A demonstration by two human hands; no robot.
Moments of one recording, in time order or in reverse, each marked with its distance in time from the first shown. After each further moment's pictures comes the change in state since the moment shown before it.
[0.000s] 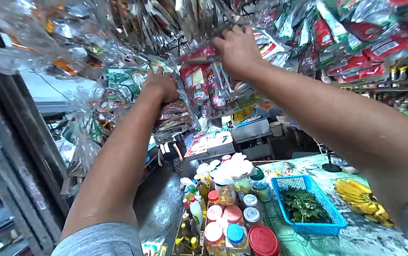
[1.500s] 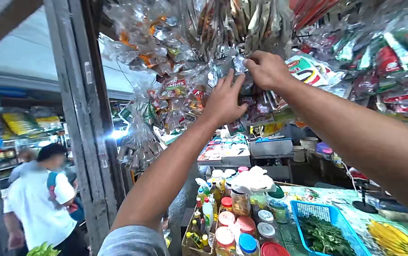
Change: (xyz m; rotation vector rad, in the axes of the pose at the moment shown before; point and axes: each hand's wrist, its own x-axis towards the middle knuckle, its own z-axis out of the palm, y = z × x) left_hand -0.112 0.031 0.007 -0.614 0.613 0.108; right_hand 0.012 -0.094 -0.037 0.501 -0.110 0.266
